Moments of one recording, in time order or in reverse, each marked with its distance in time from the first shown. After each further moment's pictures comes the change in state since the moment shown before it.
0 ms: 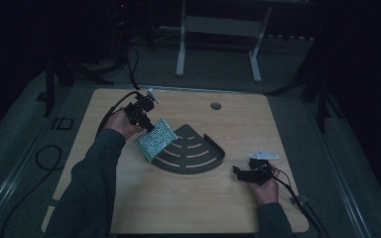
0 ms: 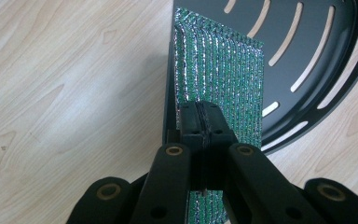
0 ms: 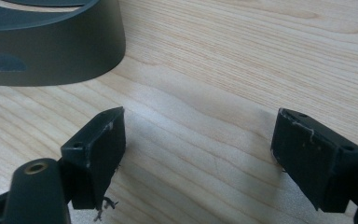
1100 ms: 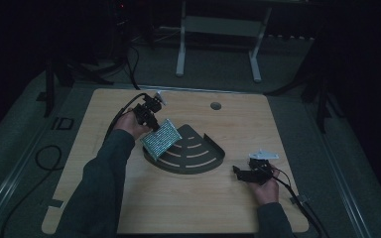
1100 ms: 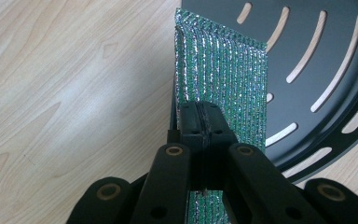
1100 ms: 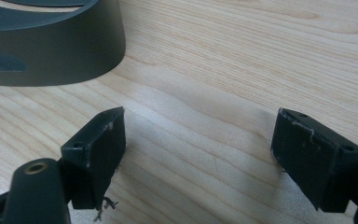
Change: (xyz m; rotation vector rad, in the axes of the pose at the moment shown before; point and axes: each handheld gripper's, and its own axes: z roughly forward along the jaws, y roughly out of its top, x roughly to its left) left arm 0.000 0.016 0.029 0.011 0.034 -0.002; right arm 0.000 0.000 0.000 0.000 0.001 -0.001
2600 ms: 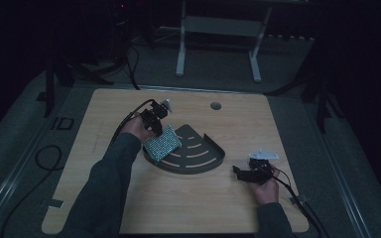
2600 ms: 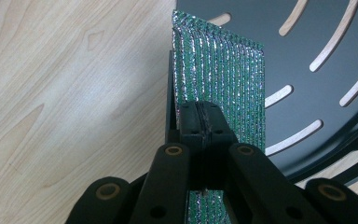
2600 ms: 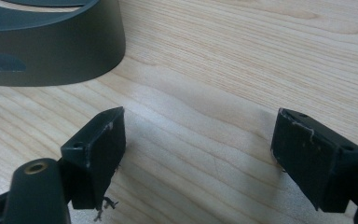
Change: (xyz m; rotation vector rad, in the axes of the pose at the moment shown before) left arm -0.010 0.006 0.031 0.076 0.039 0.035; right arm 0.000 0.000 0.000 0.000 0.001 0.000
